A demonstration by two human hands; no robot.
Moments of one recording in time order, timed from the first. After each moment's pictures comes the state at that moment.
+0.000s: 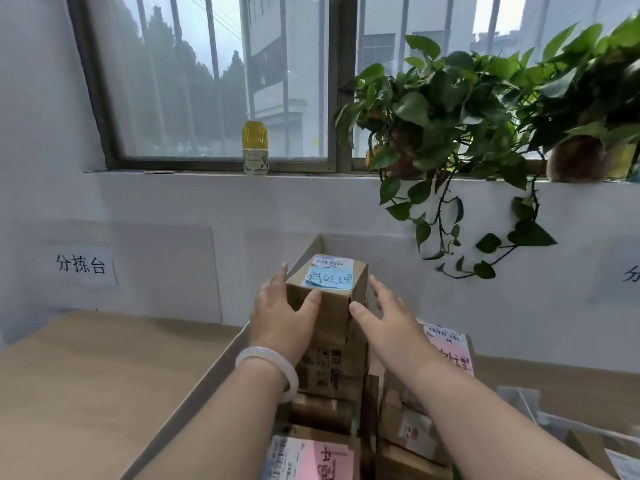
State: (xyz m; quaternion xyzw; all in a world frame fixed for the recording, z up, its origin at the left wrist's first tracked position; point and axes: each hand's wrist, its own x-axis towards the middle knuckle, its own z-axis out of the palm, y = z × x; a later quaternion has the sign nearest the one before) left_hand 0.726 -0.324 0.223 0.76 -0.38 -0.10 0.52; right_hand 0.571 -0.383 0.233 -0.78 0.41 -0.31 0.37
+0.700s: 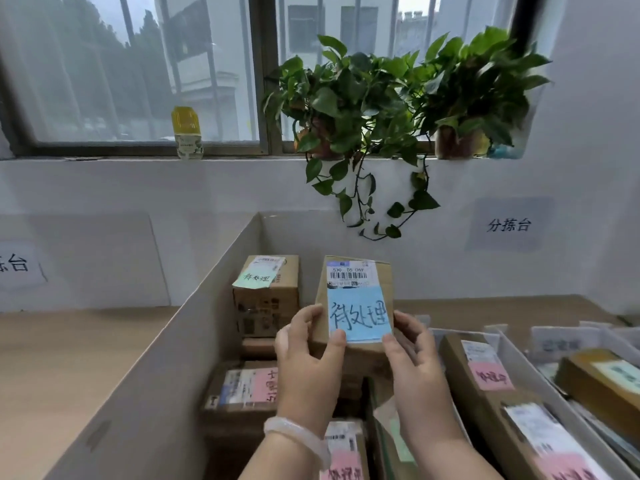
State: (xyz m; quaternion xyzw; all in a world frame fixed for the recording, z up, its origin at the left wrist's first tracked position) left_hand 0.550 -0.209 0.198 0.60 -0.42 -0.27 0.63; right_hand 0.428 -0.239 0.191 -0.50 0.41 -0.55 0.53
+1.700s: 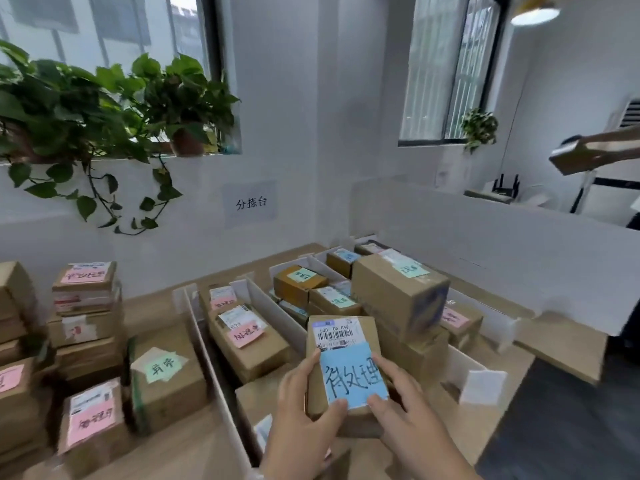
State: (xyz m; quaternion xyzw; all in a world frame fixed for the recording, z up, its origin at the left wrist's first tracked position) left_hand 0.180 0.038 0.141 0.45 -0.65 -0.45 0.42; right_hand 0.020 0.096 0.156 -0.49 0.65 -0.49 0.32
